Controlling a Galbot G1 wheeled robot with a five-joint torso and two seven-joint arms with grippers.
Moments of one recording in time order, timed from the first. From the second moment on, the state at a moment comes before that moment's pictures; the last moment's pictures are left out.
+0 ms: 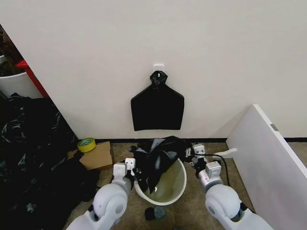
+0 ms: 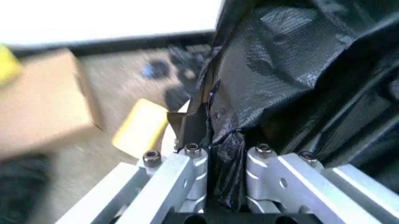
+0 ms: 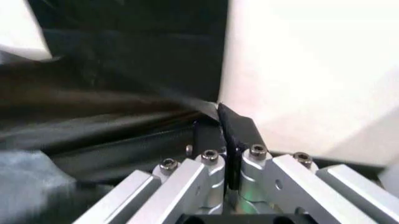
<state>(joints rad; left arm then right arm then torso) 1.31 -1.08 -0.11 -2.17 -0.62 0.62 -0.52 -1.27 1.04 0.16 2.01 0.44 -0.24 0.37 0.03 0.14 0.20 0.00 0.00</state>
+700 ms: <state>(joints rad) 1.36 -1.00 -0.23 -2.40 -0.86 0.64 -0.52 -1.42 1.01 0.19 2.02 0.36 -0.24 0.28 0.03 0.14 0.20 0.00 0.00</state>
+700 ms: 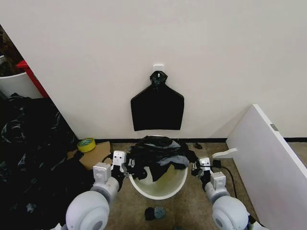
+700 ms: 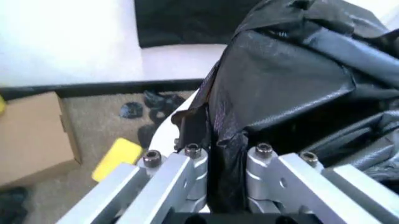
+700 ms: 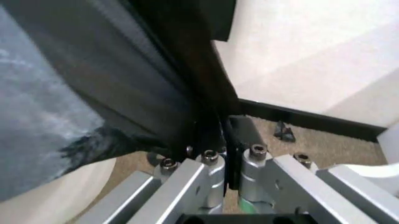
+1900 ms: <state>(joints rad) 1.41 -0.98 -0.18 -2.29 -0.50 0.50 -0.38 -1.40 0.97 0.31 1.96 -0.40 0.43 -0.04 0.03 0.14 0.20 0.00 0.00</state>
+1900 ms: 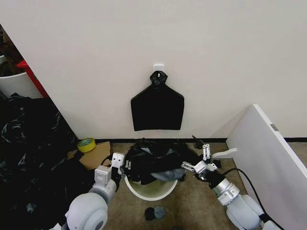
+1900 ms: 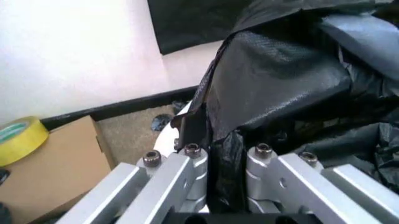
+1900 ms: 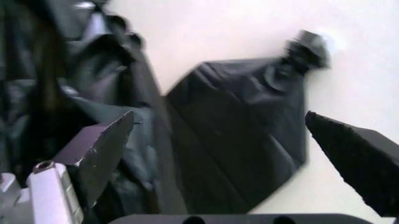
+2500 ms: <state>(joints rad) 1.42 -0.98 -0.17 -2.30 -0.49 0.50 -0.38 -1.37 0.96 0.32 1.98 -0.41 0.42 -0.28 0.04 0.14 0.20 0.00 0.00</state>
